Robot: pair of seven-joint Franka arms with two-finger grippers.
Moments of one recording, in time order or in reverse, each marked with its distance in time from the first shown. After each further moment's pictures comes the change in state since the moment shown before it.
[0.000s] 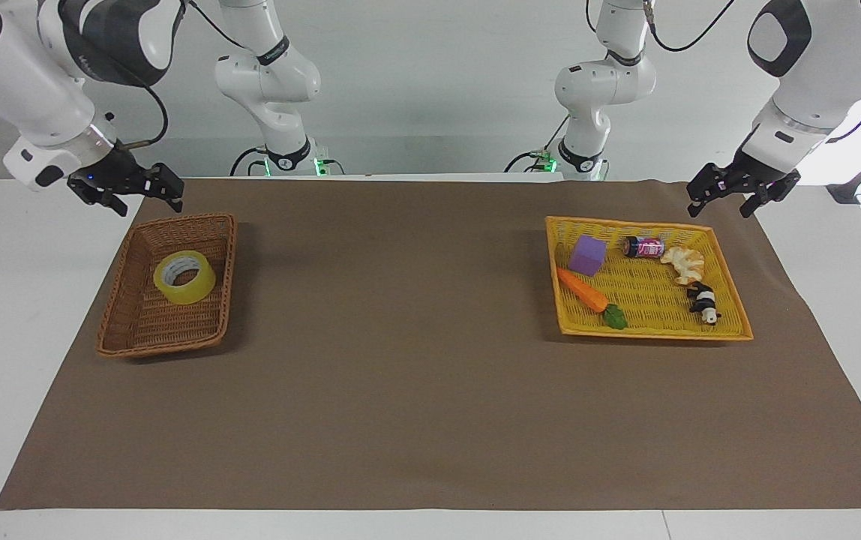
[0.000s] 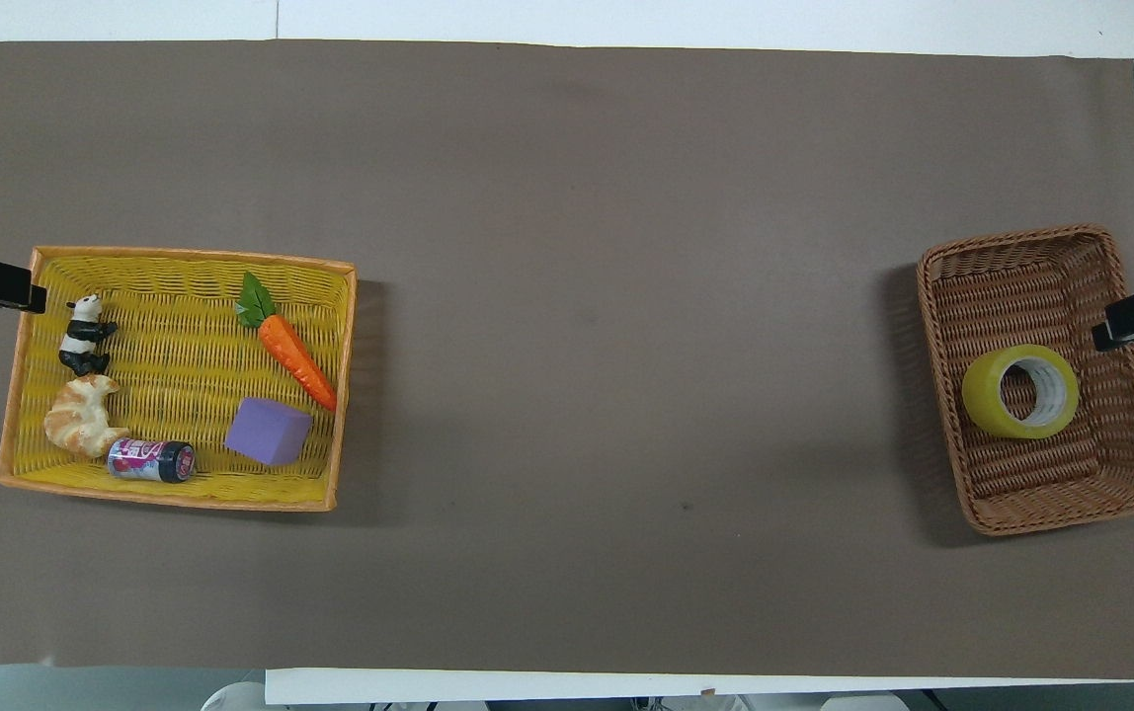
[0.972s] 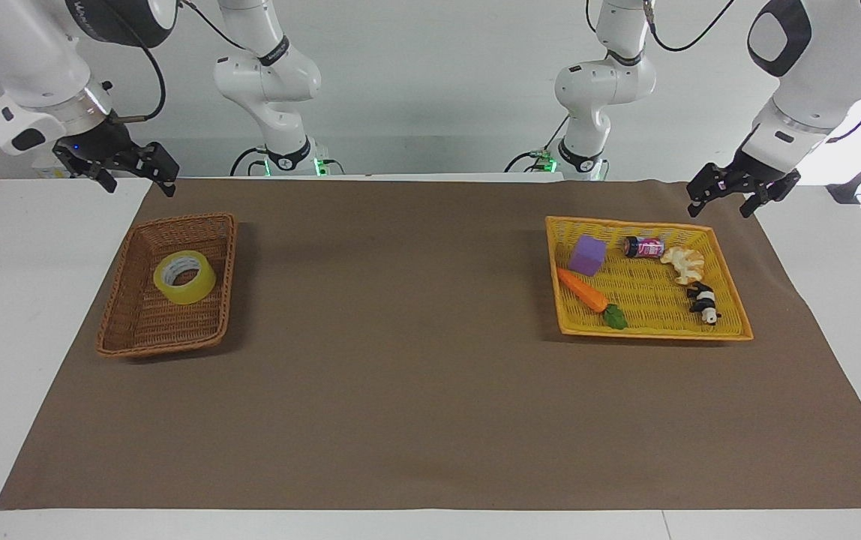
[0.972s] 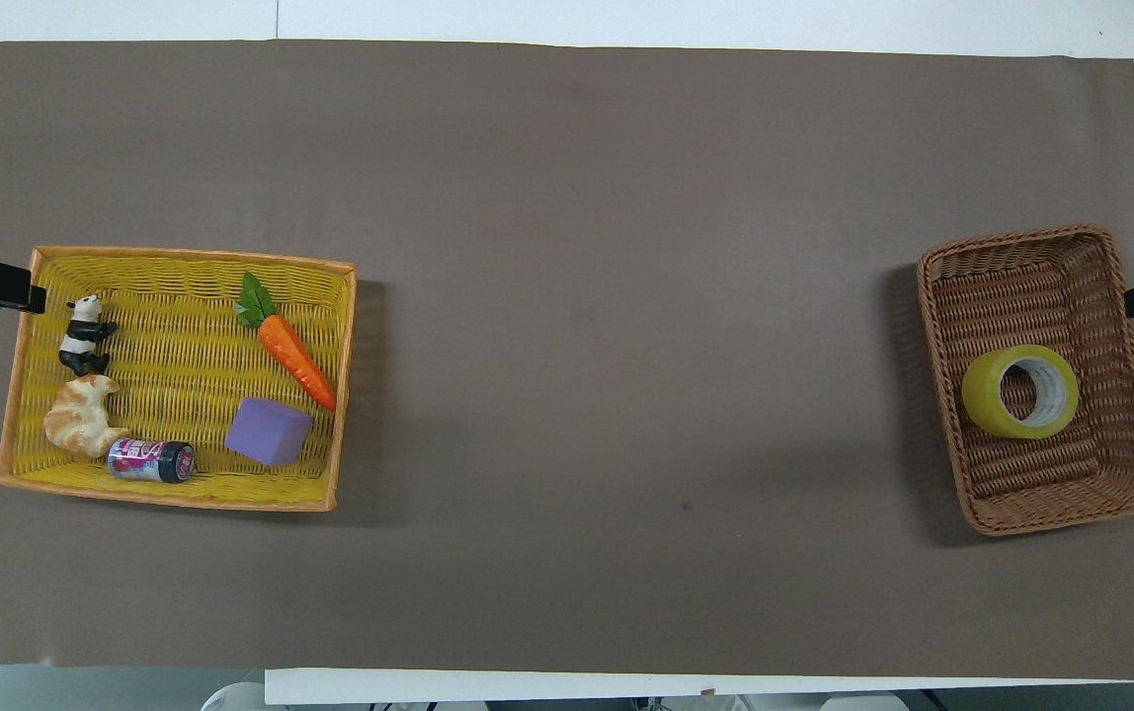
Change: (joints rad) left arm 0.000 0.000 0.000 0.000 0.000 0.000 0.000; right arm 0.059 0.027 -0.032 0.092 -0.037 -0.007 0.141
